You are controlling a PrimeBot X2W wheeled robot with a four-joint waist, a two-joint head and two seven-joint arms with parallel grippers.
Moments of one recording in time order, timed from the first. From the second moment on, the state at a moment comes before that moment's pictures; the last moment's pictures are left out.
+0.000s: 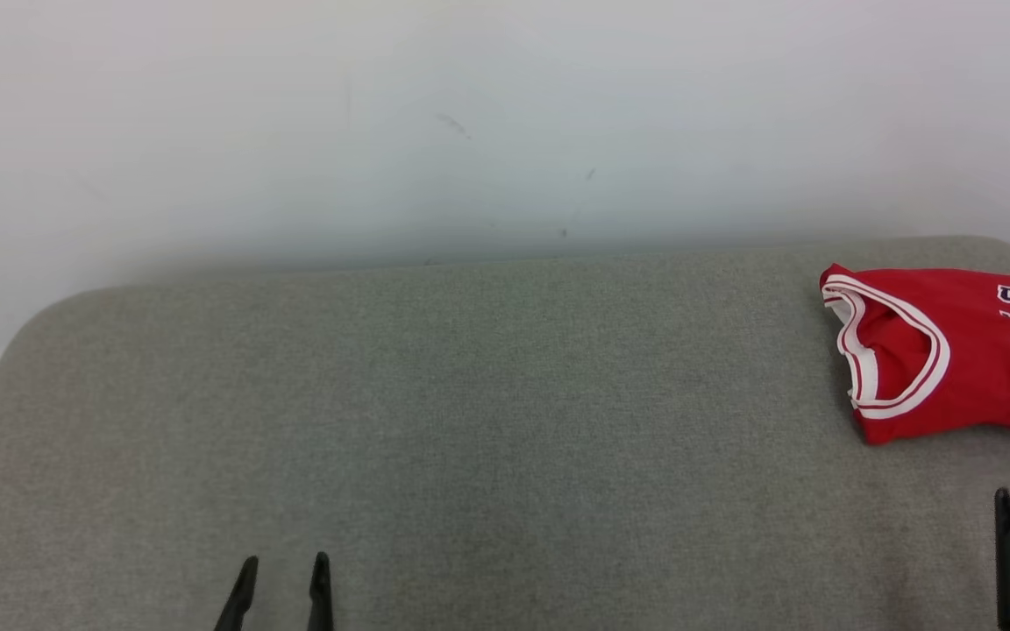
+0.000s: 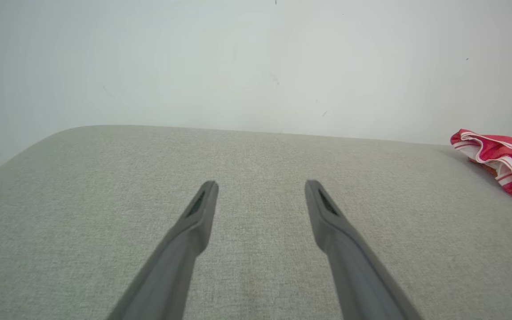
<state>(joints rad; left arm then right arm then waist) 0.13 0.05 -0.11 0.07 -0.14 0.07 -0.26 -0.03 -0.21 -0.19 0.23 0.15 0.13 -0.26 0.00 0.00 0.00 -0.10</state>
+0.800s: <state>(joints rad) 0.18 0.05 -0.13 0.12 -0.13 0.04 -0.26 0.16 -0.06 -0.12 0.19 0.06 0.13 -0.26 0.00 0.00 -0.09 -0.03</state>
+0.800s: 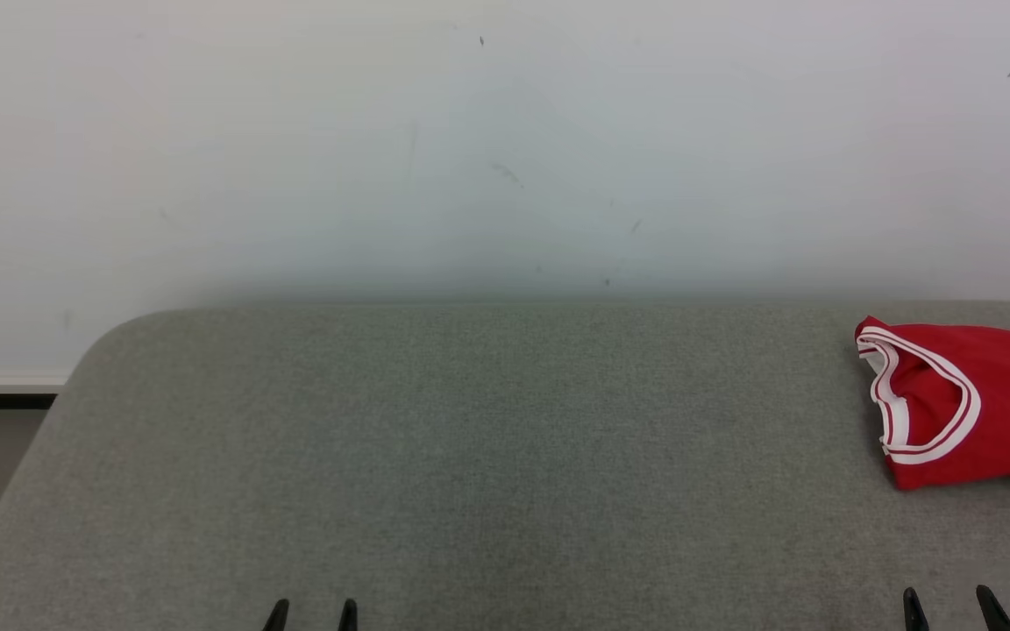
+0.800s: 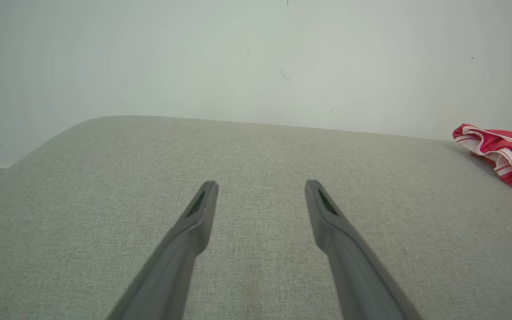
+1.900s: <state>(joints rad) 0.19 0.05 -0.14 0.18 -0.17 0.03 -0.25 0.17 -0.03 -0.11 0.25 0.13 0.13 -0.24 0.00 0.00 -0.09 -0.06</state>
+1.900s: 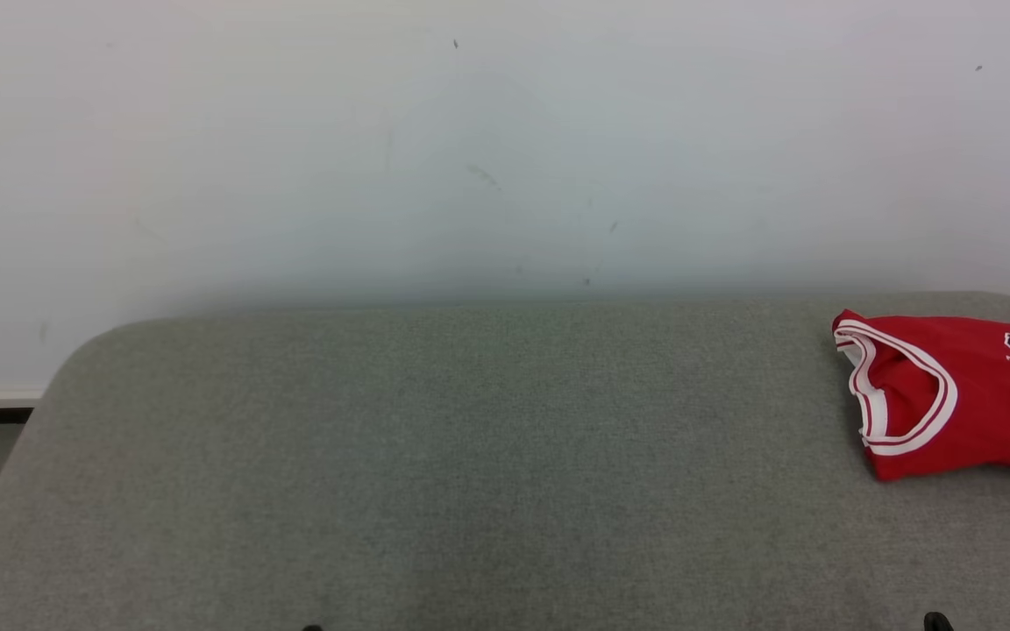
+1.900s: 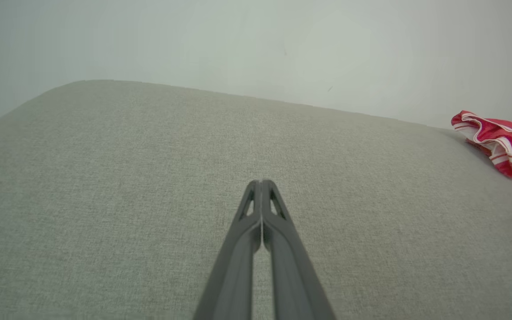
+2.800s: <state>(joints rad) 0.10 0.05 -0.07 0.20 -0.66 -0.02 -0.14 0.09 -0.04 -0.11 0.25 0.62 0.13 -0.12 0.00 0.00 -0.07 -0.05</state>
